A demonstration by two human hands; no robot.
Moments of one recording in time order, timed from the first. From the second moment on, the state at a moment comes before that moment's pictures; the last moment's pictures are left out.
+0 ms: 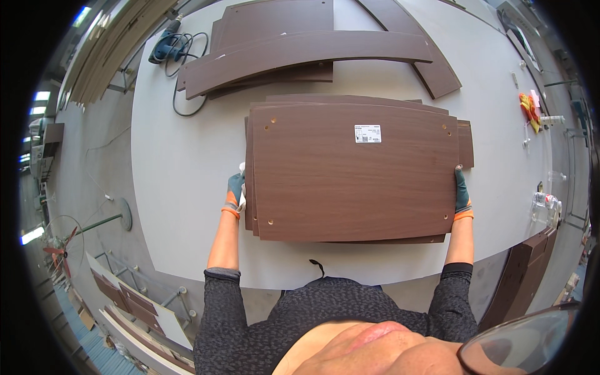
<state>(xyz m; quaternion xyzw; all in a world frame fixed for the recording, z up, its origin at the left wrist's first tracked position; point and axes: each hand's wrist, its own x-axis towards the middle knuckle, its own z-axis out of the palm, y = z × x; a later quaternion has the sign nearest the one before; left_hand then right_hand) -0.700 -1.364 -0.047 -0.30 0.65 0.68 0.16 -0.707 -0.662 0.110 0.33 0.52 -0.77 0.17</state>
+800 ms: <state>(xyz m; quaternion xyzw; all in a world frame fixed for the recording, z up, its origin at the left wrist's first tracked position) -0.690 -1.359 -0.003 -0.33 0.89 0.23 -0.24 -0.998 -1.075 0.139 -0.34 0.94 0.05 -0.04</state>
